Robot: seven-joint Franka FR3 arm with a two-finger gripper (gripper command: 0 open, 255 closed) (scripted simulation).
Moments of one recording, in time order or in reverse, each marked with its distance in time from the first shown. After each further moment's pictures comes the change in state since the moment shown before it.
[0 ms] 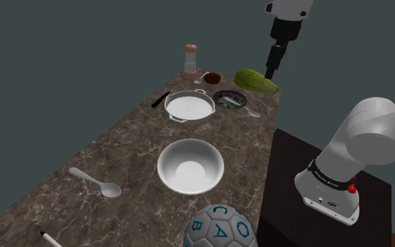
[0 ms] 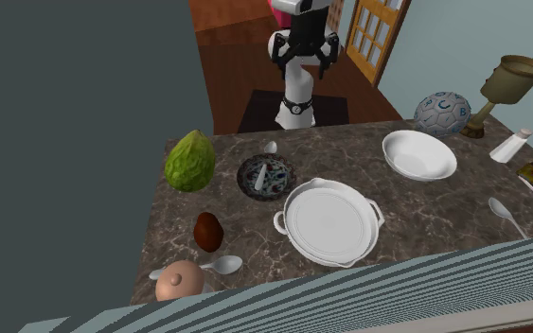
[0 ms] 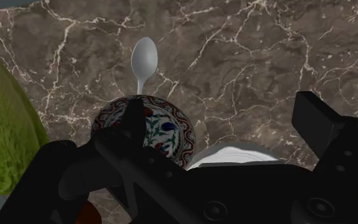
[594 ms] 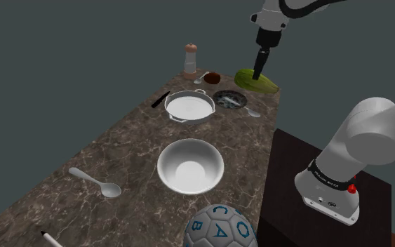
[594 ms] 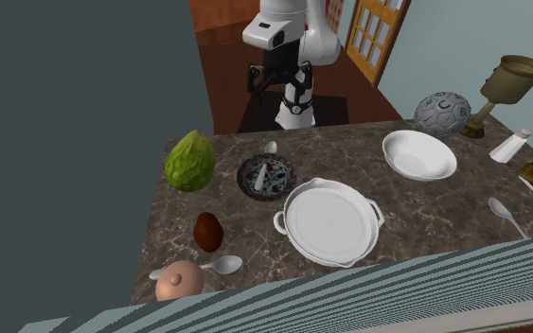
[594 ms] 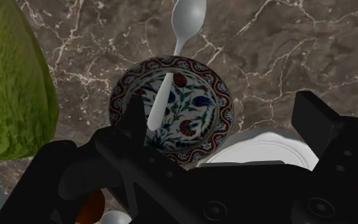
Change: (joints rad) arm -0.005 0.188 -0.105 0.014 -0.067 0.211 -0.197
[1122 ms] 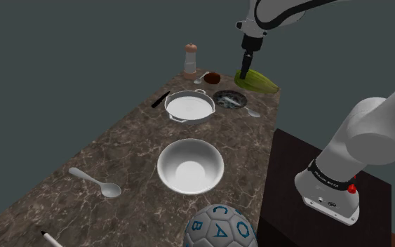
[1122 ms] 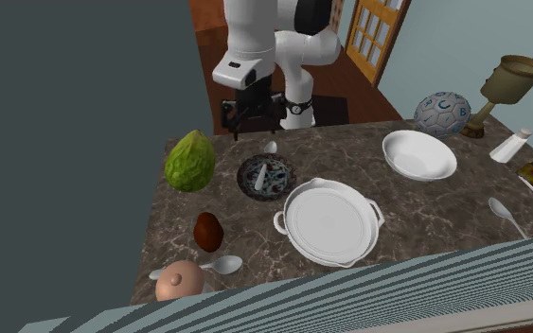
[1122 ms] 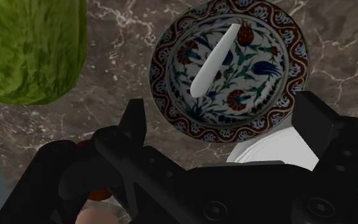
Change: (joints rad) arm 0.012 0.263 -0.103 0.108 -0.008 0.202 -0.227
